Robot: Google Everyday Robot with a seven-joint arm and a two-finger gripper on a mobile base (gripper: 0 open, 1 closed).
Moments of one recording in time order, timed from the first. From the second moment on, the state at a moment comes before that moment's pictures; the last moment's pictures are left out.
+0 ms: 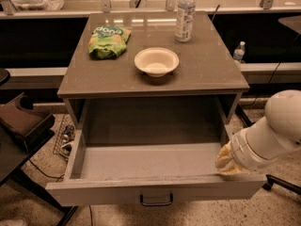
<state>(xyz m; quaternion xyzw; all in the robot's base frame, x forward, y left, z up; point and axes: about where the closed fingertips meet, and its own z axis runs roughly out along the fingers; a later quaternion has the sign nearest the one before) 0.403 -0.207 0.701 -0.77 0.62 0.05 0.15</state>
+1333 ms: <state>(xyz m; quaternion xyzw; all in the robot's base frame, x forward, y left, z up) 0.408 -0.212 0.640 -0.75 0.63 0.11 0.17</state>
